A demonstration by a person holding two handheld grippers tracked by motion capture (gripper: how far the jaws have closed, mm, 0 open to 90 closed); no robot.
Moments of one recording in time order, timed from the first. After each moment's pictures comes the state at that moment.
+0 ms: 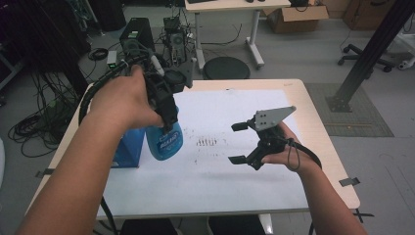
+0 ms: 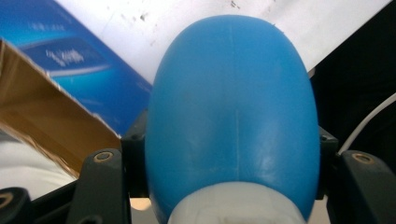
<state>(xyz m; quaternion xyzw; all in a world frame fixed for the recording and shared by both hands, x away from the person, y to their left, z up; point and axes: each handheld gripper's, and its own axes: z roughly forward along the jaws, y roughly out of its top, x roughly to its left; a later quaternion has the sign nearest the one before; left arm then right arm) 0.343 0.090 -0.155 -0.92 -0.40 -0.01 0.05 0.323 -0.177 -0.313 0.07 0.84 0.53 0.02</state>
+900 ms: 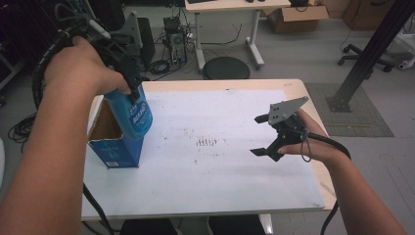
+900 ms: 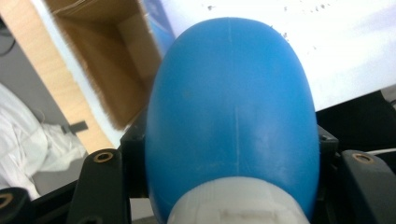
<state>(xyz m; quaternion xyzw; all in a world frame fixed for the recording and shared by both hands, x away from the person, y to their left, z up) 0.376 0.175 -0.108 -0.81 -0.59 -0.01 0.02 0.335 -0.215 -0.291 0.09 0.91 0.39 0.10</state>
